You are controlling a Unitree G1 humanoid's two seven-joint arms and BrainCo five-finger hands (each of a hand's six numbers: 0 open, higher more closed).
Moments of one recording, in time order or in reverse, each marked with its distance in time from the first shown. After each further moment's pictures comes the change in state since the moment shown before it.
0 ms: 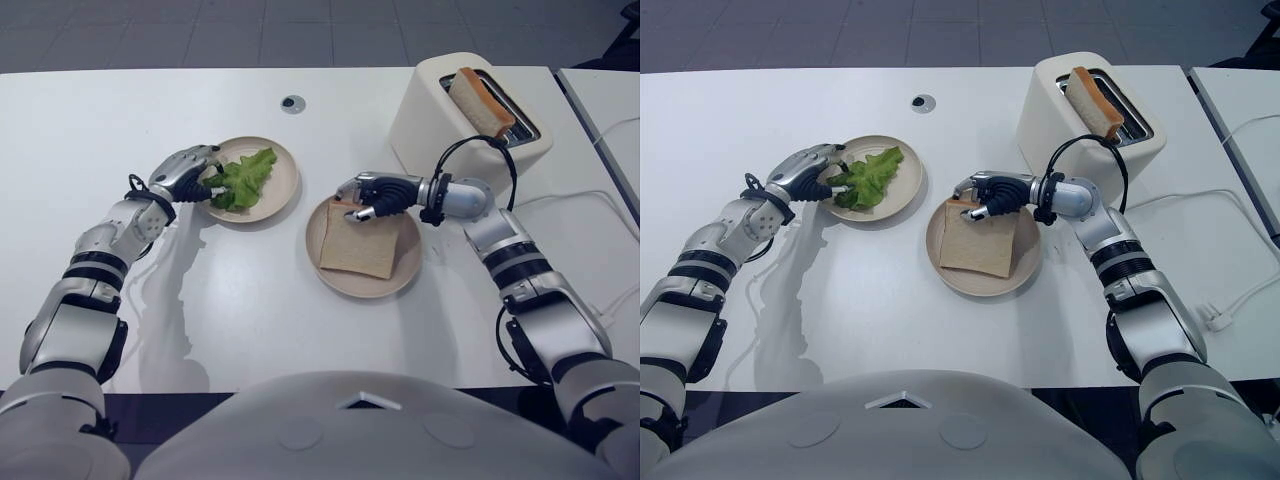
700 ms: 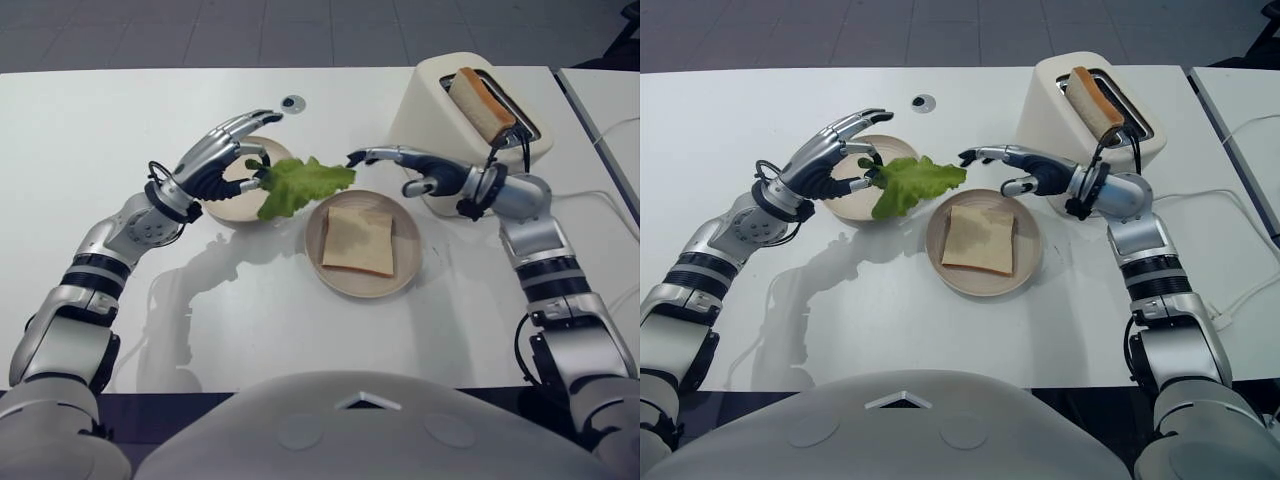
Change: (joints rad) left arm 0.094 0.009 -0.026 -0.357 -0.449 -0.593 -0.032; right arm 0.150 -0.105 -0.204 -0.327 0.307 0.017 0.088
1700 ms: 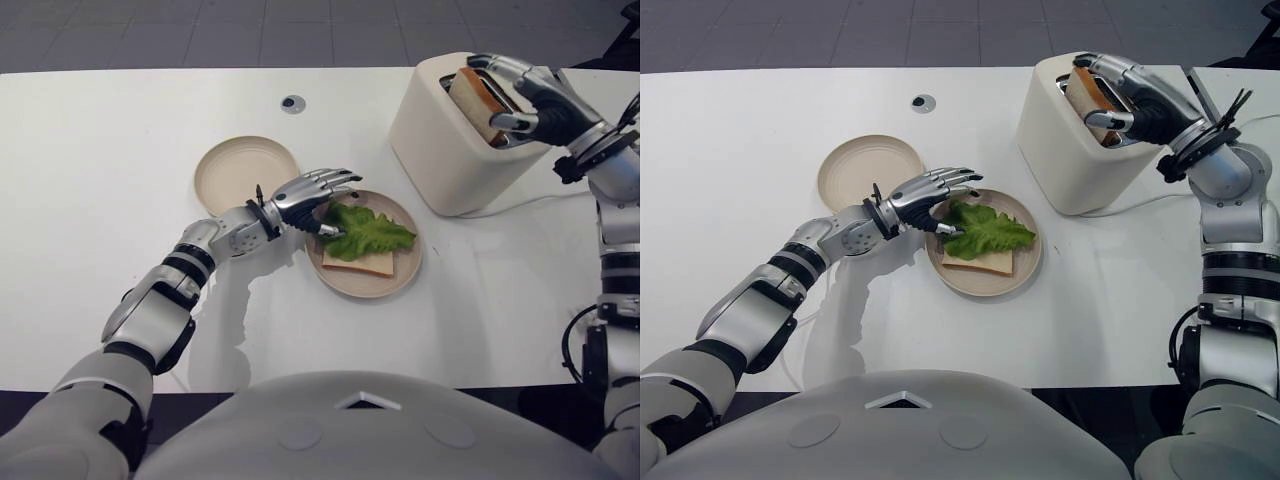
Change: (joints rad) left arm -0.154 -0.327 -0.215 0.276 0.501 0.312 0.120; right arm -0.069 -0.198 -0.279 0.115 -0.535 0.079 -0.492
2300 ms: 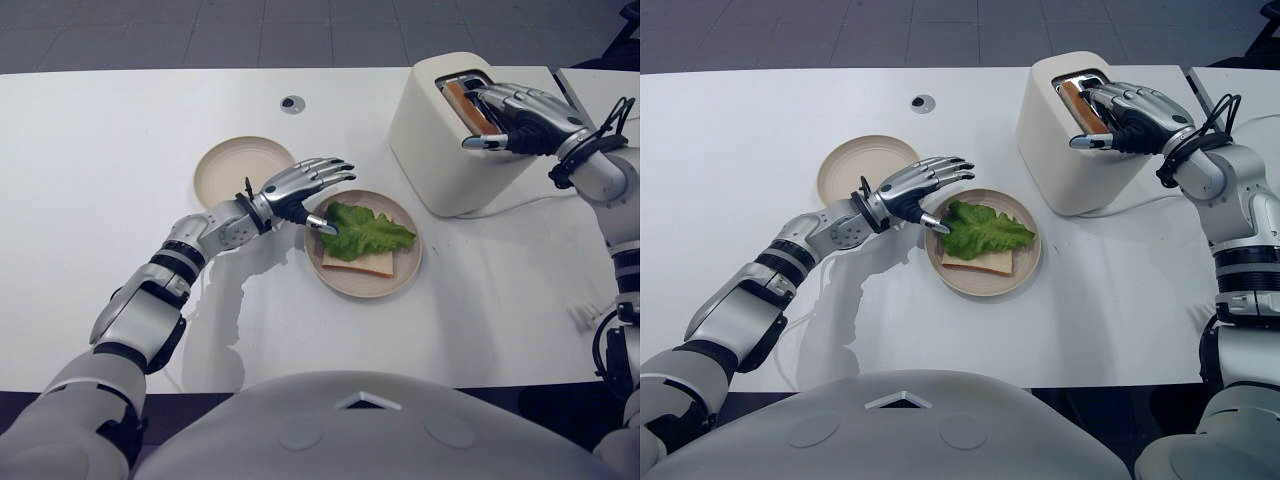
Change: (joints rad) left arm 0.000 0.046 0.032 -0.025 -0.037 -0.024 -0.016; right arm -0.024 -0.069 0.190 0.064 -0.176 0.089 -0.074
